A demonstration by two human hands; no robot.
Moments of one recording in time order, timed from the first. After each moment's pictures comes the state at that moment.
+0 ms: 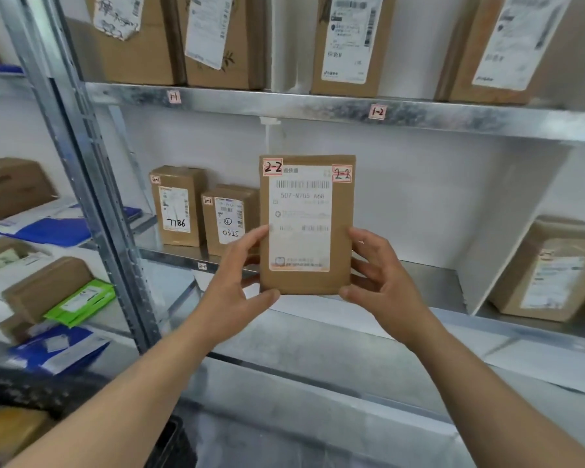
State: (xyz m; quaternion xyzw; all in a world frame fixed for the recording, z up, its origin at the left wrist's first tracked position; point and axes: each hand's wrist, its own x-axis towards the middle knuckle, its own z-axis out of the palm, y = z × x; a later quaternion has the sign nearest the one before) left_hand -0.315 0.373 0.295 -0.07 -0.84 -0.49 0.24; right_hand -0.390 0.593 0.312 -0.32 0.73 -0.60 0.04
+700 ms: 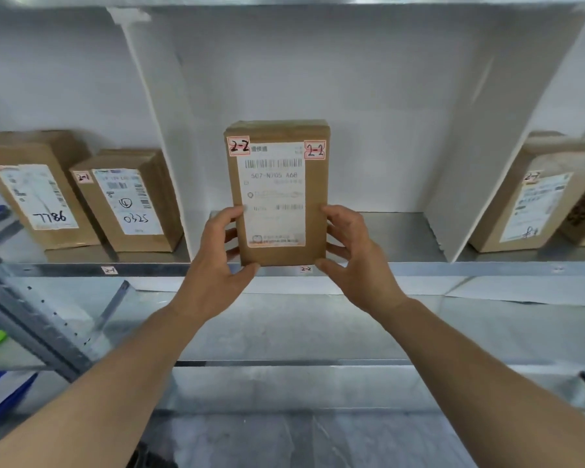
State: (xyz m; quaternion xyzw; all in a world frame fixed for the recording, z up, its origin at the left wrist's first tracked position) left_hand -0.461 0.390 0.222 -0.10 -0.84 -0.51 0.18; right_hand -0.489 0.594 0.225 -0.22 0.83 -0.50 -0.08
